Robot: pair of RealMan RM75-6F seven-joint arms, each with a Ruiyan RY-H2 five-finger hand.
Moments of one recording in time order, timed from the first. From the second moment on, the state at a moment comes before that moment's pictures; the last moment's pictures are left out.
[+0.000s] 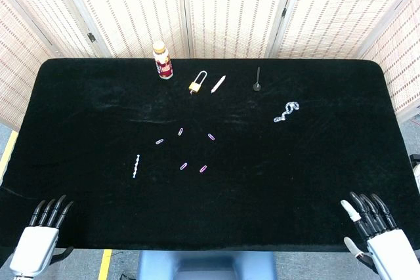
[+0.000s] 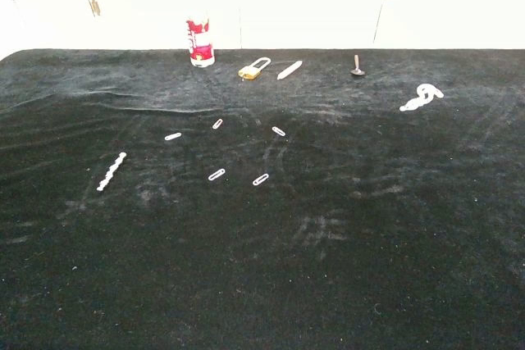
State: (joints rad) left arm 0.06 -1.20 0.12 -1.68 1.70 1.52 0.41; right arm -0.13 -1.15 -0.12 -1.49 -1.97 1.81 -0.07
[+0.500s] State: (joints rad) left arm 0.01 -1.28 0.09 -1.65 1.80 1.54 0.28; right arm -0.13 -1.14 -0.11 -1.48 -1.96 1.85 -0.03
